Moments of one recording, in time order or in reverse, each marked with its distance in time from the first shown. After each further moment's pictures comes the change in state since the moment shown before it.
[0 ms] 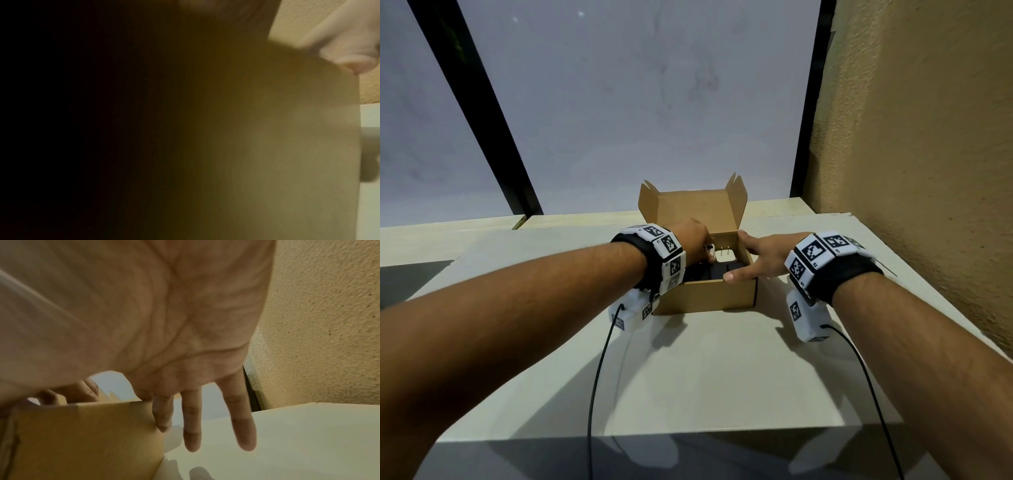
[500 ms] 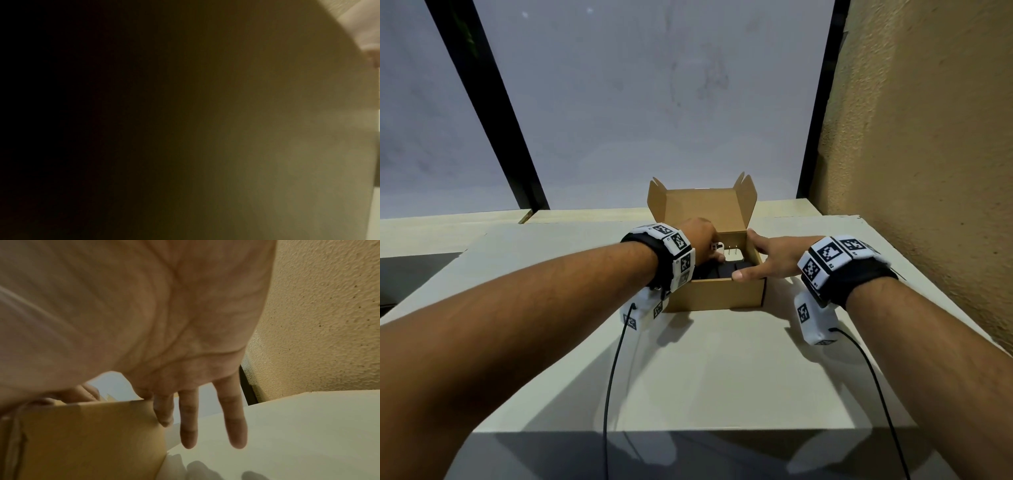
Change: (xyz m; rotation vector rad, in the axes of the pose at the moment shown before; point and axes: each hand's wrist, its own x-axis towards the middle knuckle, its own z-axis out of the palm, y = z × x) left_hand -0.001 -0.006 0.005 -0.026 0.042 0.028; right_hand 0.011 0.004 0.004 0.062 -0.023 -0.013
